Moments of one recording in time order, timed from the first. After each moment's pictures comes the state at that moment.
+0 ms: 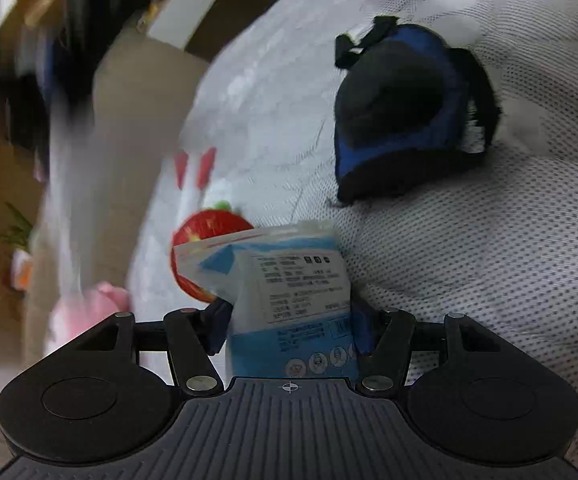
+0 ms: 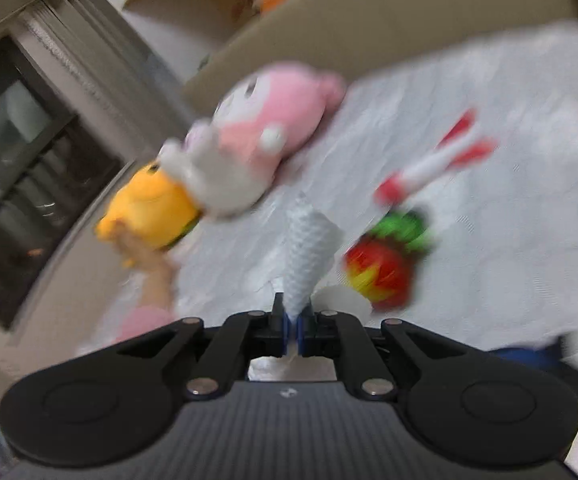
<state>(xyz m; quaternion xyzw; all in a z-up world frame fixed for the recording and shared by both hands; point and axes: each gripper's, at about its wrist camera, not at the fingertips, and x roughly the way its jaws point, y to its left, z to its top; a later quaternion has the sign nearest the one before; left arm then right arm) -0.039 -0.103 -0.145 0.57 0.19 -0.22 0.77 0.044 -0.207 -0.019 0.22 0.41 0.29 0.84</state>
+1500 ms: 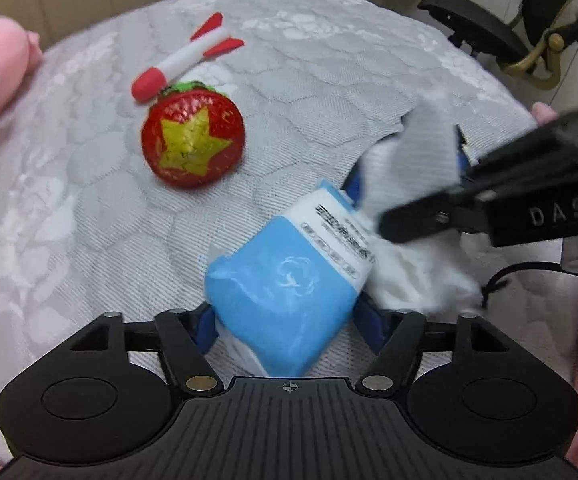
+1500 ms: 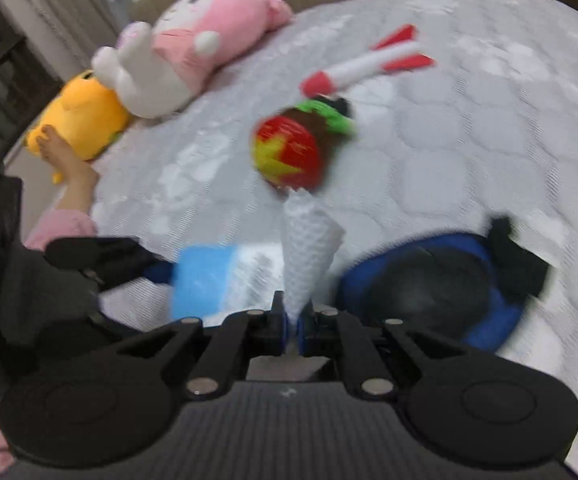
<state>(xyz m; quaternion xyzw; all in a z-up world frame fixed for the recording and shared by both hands) 0.018 -0.053 -0.085 0.13 0.48 -0.29 0.82 0.004 -0.231 -0.077 0.11 0.48 0.20 0.85</state>
